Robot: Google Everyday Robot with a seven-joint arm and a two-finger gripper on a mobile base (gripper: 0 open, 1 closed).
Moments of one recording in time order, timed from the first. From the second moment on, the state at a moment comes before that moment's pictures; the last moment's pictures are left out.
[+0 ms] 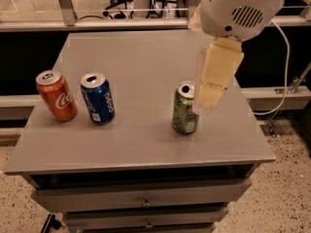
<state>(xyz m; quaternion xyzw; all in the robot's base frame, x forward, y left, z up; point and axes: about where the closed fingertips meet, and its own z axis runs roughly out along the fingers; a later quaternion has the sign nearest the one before) 0.433 -0.071 1.016 -0.68 0.71 0.01 0.18</state>
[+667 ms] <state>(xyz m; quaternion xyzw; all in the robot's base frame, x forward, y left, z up) 0.430 0.010 1.020 -0.72 0.67 0.04 0.19</state>
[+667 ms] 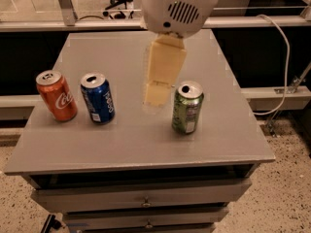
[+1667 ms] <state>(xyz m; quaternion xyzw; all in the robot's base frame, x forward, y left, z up) 0.420 0.072 0.952 -0.73 0.62 0.16 0.23</state>
